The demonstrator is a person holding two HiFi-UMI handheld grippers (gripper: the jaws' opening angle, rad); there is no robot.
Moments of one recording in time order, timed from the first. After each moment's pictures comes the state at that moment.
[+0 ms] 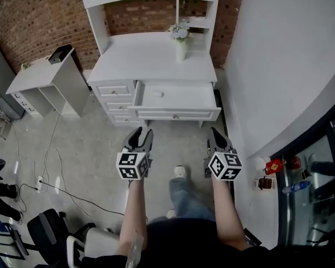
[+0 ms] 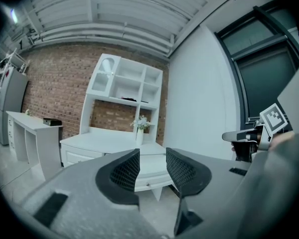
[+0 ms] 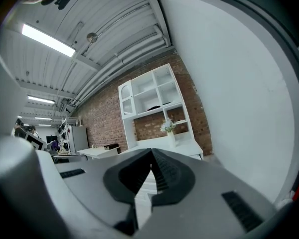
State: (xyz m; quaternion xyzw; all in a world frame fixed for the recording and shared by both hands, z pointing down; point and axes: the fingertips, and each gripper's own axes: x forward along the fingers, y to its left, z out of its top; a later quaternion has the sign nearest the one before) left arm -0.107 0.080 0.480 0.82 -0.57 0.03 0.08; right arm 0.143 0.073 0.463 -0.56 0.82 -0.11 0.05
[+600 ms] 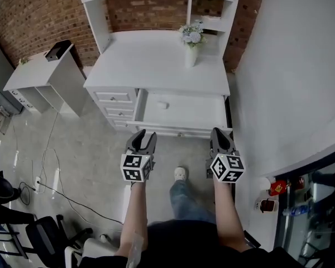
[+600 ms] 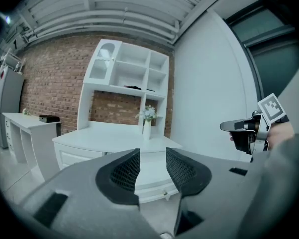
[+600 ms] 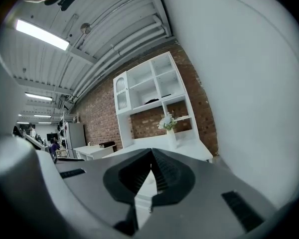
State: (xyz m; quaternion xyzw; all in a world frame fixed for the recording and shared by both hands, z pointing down) left arm -0.123 -0.070 0.522 0.81 -0.58 0.06 0.09; right arm 0.121 -0.093 0.485 -0.55 0.83 -0.12 0.03
